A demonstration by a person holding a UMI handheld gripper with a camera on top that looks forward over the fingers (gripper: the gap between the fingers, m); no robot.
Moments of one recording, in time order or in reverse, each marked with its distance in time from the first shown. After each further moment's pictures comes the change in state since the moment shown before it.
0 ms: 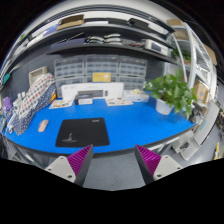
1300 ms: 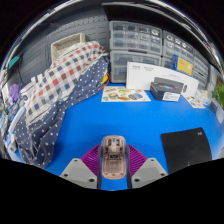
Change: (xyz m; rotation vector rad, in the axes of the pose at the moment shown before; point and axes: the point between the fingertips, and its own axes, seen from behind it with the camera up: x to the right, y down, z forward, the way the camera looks) arm -0.441 -0.009 0.236 -0.121 -0.224 -0.080
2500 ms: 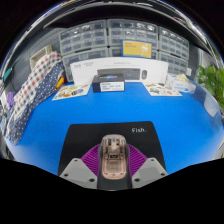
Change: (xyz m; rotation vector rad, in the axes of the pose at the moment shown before) arm 0.270 0.029 -0.047 -0.064 0.004 0.061
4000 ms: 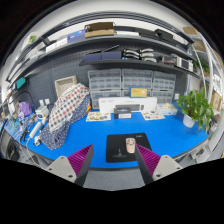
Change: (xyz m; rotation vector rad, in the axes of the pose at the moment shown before) arm -0.103 -0.028 -0.315 0.234 0.004 -0.015
